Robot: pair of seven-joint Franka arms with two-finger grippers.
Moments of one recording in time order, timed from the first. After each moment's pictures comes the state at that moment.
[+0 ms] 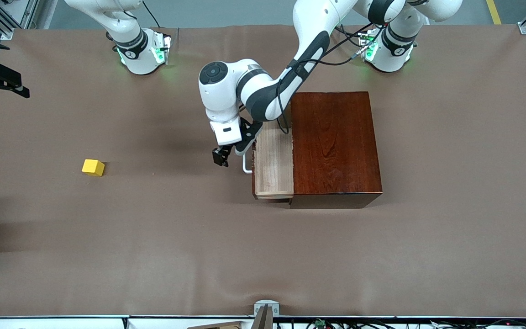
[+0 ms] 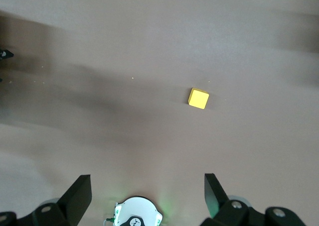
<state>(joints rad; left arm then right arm) -1.02 0.89 0.10 -1.08 0.10 2.05 -2.07 -0.04 0.03 -0.03 -1.38 0.05 1.27 -0.27</state>
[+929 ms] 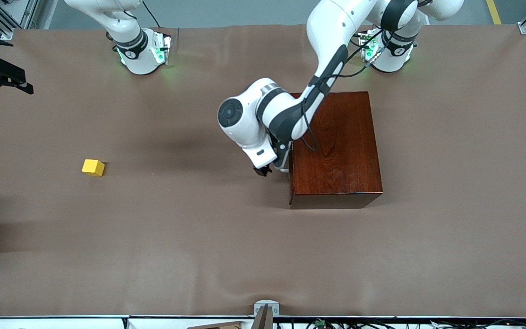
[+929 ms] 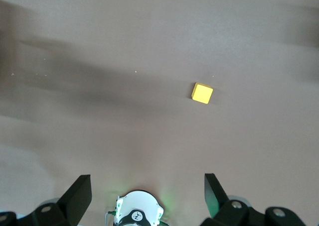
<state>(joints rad) -0.91 0.90 0.11 -1.08 0.08 1.72 -2.09 -0.03 0.03 -0.03 -1.39 0.05 1.25 -0.27</state>
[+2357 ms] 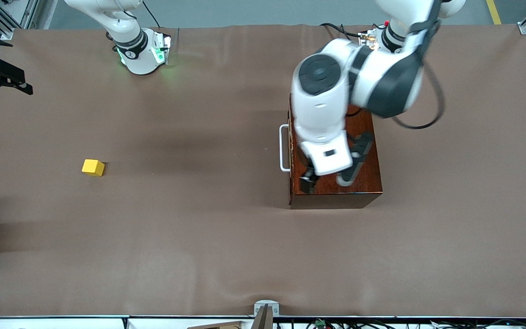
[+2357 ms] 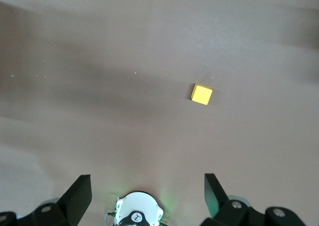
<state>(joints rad) -0.70 0.58 0.16 -1.05 0.10 1.70 -1.60 -0.03 0.03 -0.03 -1.39 0.05 1.25 -0.27</state>
